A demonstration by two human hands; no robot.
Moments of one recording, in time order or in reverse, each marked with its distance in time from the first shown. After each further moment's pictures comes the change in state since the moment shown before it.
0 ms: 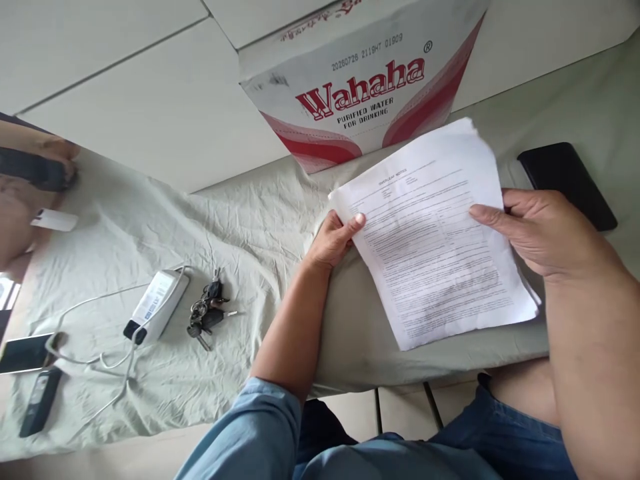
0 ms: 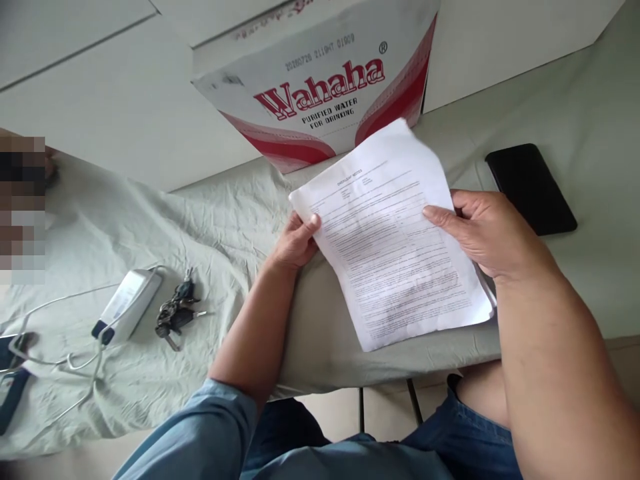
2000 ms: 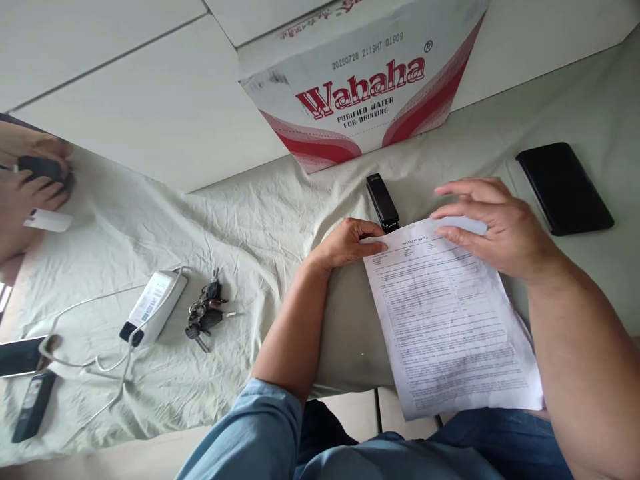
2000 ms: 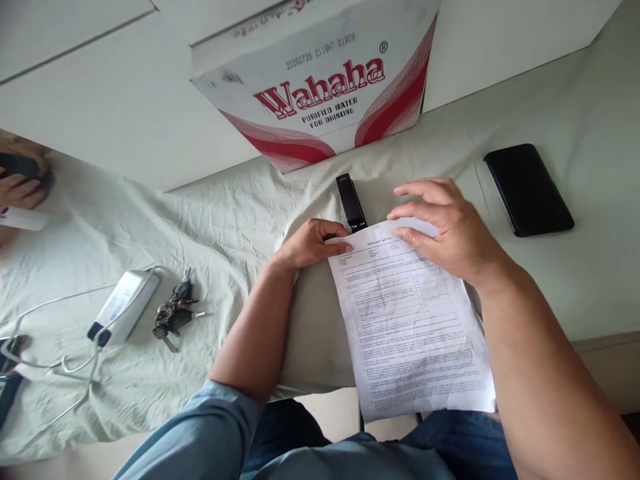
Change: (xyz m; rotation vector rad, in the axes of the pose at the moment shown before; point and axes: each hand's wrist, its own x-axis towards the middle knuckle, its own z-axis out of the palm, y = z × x) left_hand 0.002 0.024 0.004 0.727 -0.369 -0.143; right_hand 0.007 0.000 0.025 -0.575 -0.033 -0.773
